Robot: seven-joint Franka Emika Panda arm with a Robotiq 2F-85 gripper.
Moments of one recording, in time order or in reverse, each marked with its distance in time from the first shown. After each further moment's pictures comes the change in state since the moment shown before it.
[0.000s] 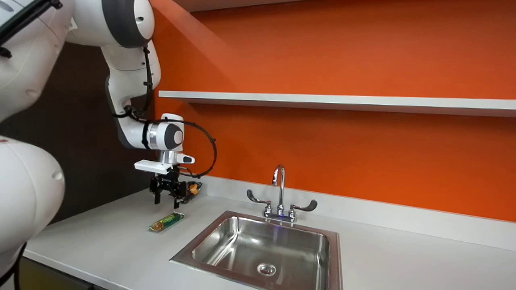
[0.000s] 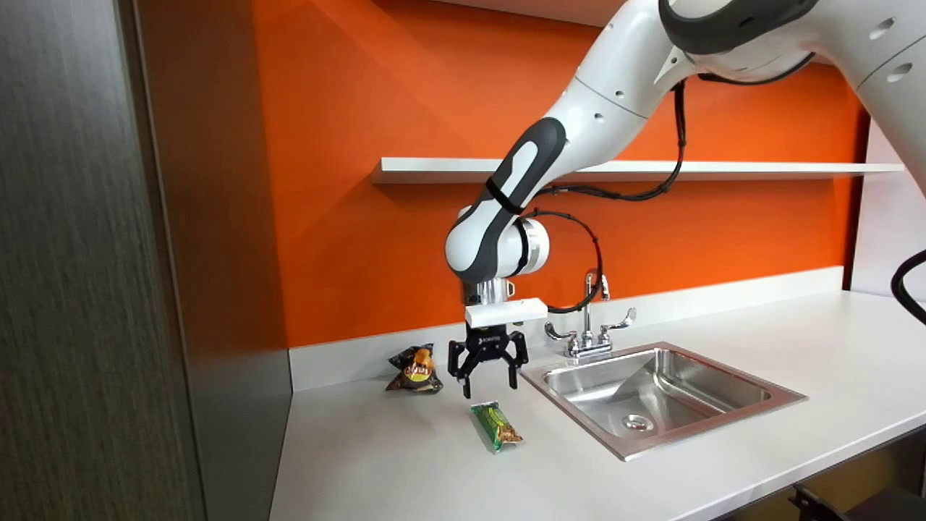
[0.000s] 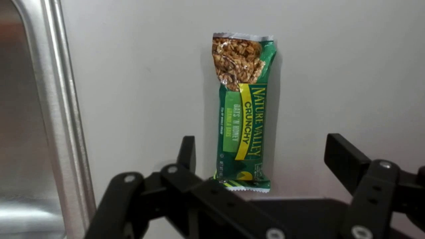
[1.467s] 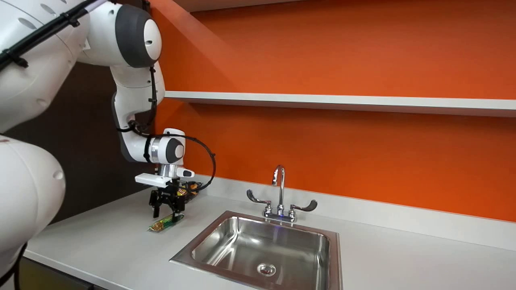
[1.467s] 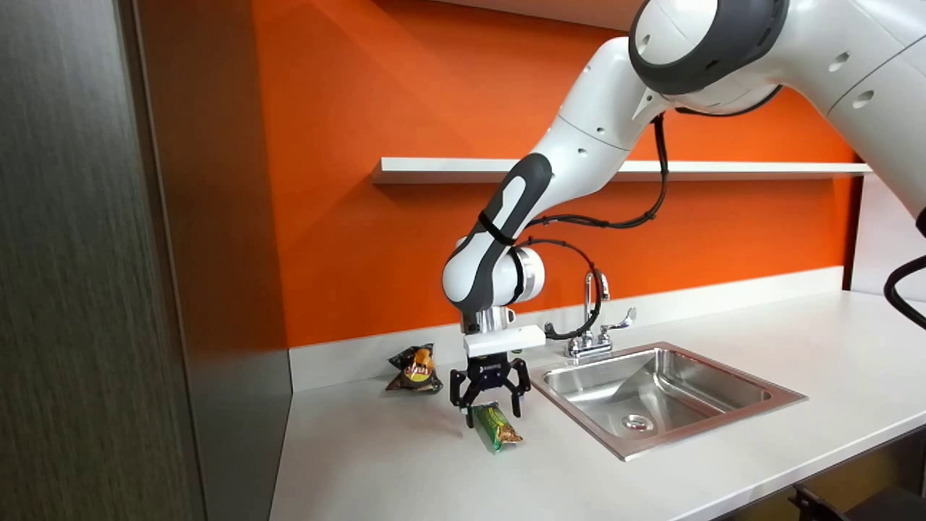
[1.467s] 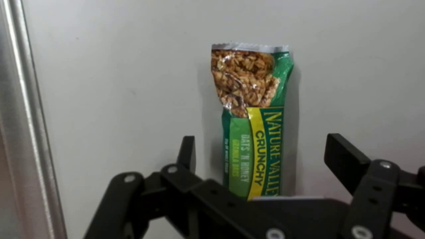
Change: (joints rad) arm 0.009 0.118 -0.010 0.050 0.012 -0.001 0.023
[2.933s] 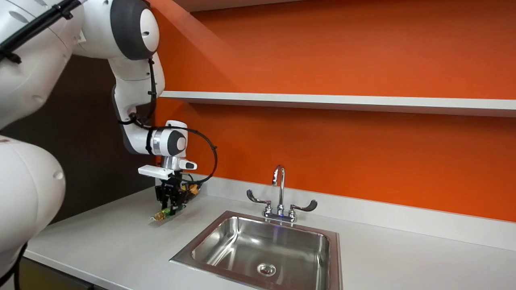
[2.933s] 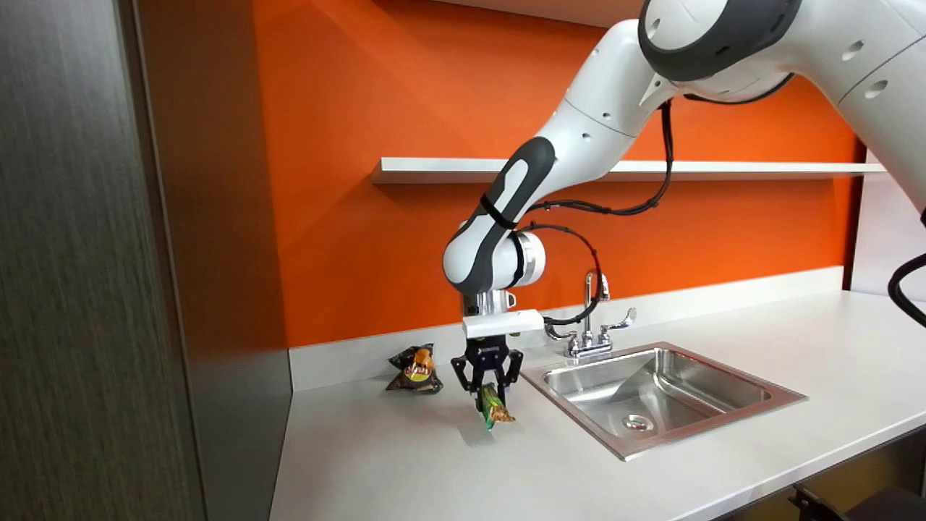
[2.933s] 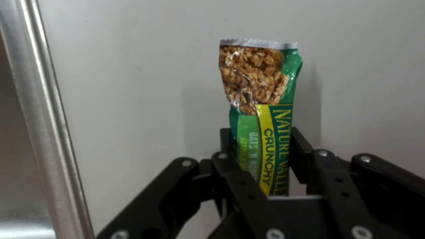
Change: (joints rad) arm 0.001 -0.050 -0.013 0.003 0.019 -0.003 0.002
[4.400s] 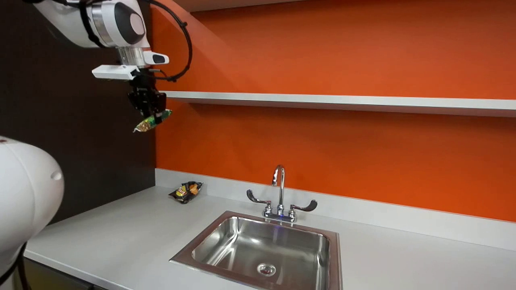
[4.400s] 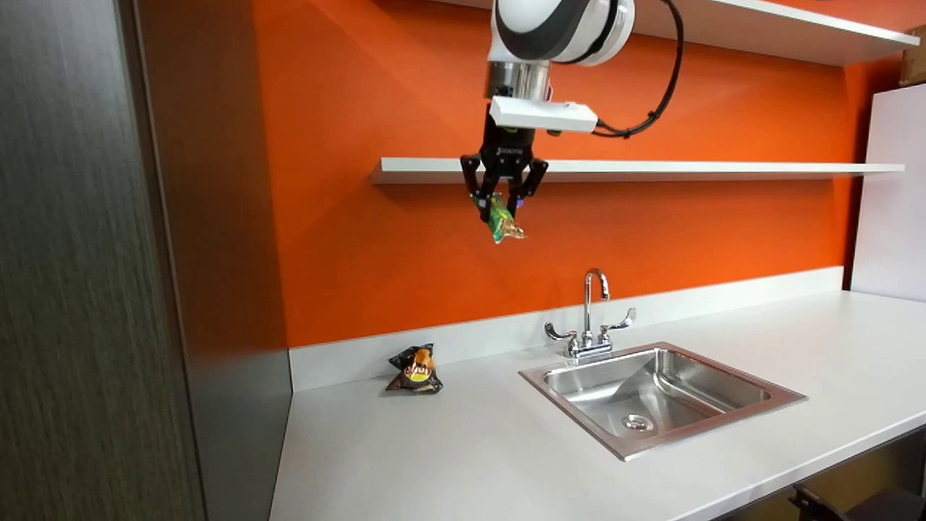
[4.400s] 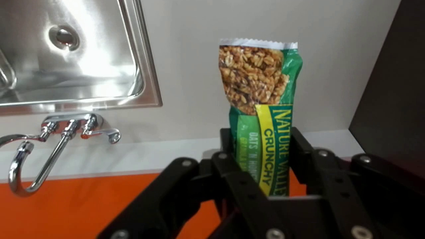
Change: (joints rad) arm -0.018 -0.873 0.103 -0.294 -0.101 -0.134 0.093
